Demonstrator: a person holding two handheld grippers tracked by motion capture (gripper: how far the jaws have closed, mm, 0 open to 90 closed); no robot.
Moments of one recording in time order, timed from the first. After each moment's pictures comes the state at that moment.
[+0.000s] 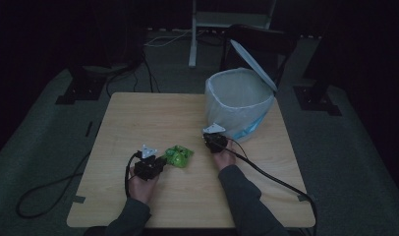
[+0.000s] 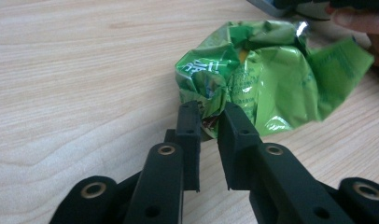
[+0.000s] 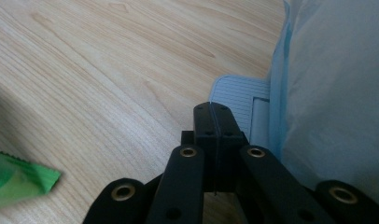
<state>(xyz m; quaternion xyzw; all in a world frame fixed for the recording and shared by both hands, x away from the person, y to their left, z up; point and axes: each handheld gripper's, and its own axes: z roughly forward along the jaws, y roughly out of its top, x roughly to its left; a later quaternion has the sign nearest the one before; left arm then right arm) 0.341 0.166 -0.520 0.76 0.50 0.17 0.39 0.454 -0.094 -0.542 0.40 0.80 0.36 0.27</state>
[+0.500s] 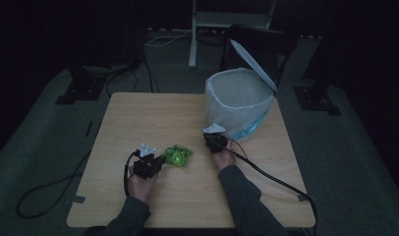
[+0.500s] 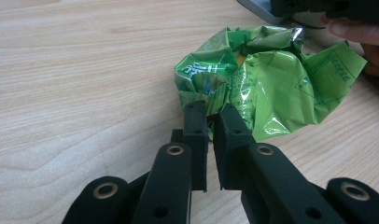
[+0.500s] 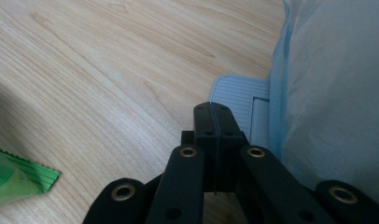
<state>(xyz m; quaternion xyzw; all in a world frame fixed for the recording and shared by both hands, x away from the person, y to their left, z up) 0.343 0.169 -0.518 0.75 0.50 0.16 0.40 0.454 -0.094 -0.542 0.40 0.80 0.36 0.27</state>
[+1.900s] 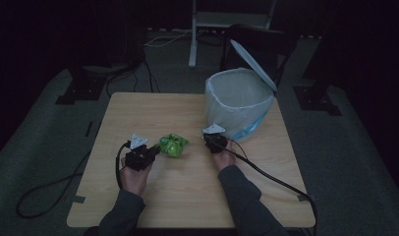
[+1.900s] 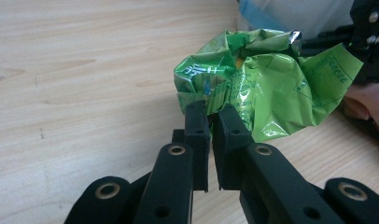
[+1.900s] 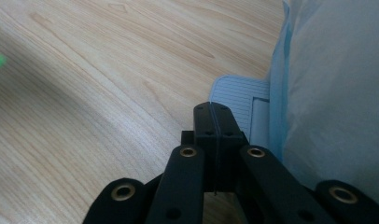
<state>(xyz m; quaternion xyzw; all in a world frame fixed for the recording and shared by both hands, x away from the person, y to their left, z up) 0.349 0.186 -0.475 0.73 0.50 0.19 0.42 0.453 -0.093 -0.543 0.40 0.80 0.36 0.27</state>
